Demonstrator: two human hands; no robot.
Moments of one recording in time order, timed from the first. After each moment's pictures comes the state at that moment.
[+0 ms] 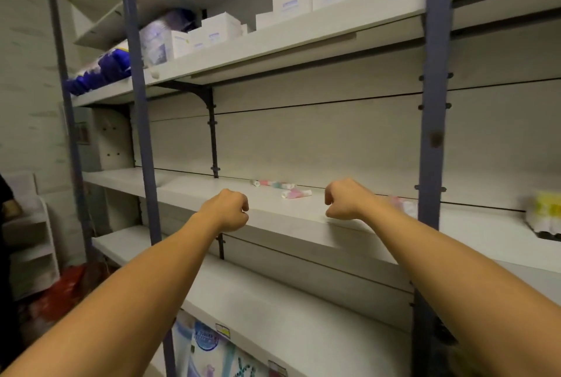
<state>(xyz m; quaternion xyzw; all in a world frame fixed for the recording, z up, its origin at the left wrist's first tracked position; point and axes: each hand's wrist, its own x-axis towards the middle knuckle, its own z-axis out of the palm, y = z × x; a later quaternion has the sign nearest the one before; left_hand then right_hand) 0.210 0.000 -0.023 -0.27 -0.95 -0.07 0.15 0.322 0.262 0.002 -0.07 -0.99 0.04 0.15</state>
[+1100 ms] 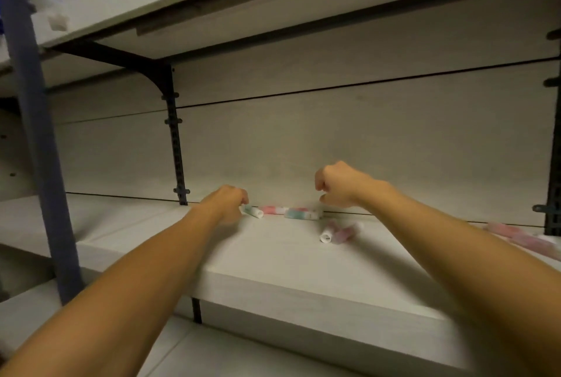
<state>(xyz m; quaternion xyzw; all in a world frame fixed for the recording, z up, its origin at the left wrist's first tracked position) -0.176 0.055 -0.012 -0.36 -0.92 -0.03 0.14 0.014 0.271 0.027 -0.10 -0.98 -0.02 0.17</state>
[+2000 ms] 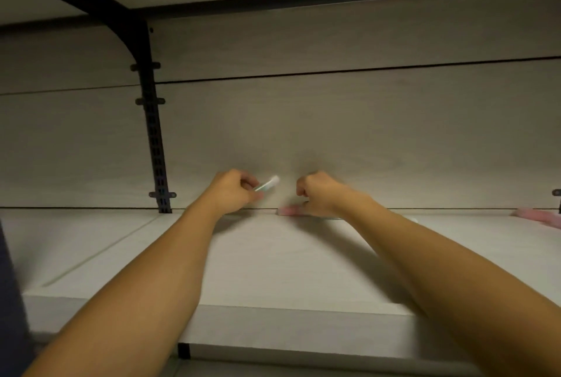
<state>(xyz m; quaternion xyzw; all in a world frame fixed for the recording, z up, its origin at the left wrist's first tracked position) -0.301 0.055 -0.015 -0.47 -0.79 -0.39 0.05 -0.129 0.208 -0.012 -0.21 -0.96 -0.02 0.16</state>
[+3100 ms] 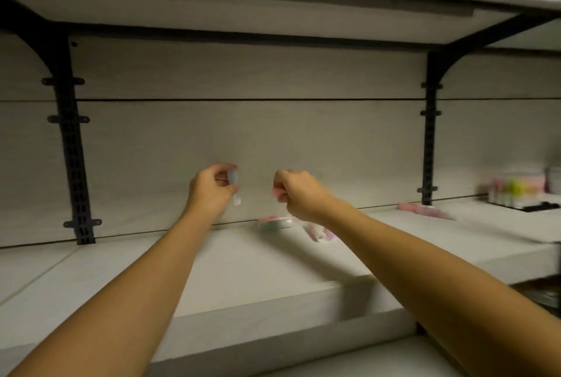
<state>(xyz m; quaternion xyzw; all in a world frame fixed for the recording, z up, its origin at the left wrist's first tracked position) -0.218 0.083 0.005 -0.48 -0.62 -0.62 0.03 -0.027 0.169 0.014 -0.27 -0.92 -0.01 0.29</state>
